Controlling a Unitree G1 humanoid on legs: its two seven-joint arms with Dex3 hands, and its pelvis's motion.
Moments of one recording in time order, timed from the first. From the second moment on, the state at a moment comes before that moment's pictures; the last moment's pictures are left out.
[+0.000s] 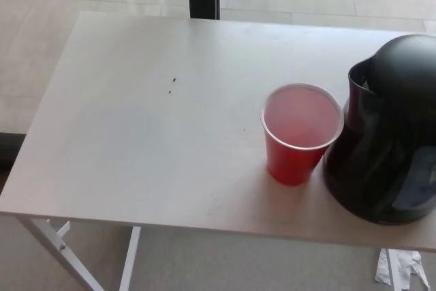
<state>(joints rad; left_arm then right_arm) -0.06 0.67 0.44 1.05 -0.11 -0.05 -0.19 0.13 -0.61 -0.62 0.82 0.11 -0.05 0.11</state>
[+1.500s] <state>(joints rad) -0.07 0.72 0.52 1.12 -0.18 -0.10 -0.31 -0.16 -0.83 -0.28 0.10 0.26 0.25 0.38</state>
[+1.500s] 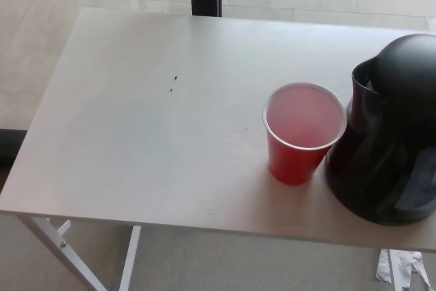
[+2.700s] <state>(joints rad) -0.07 0.72 0.48 1.13 -0.20 -0.11 -0.32 -0.30 -0.75 -0.15 0.31 0.03 0.19 0.29</state>
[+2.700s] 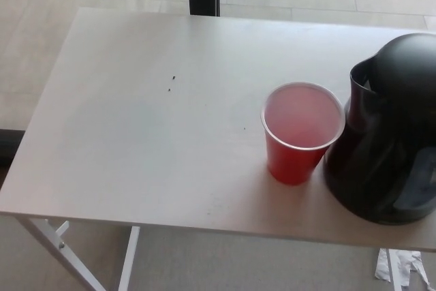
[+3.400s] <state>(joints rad) -0.07 0.72 0.46 1.14 -0.20 -0.12 -0.32 -0.29 -0.67 -0.16 0.33 0.00 0.03 0.18</state>
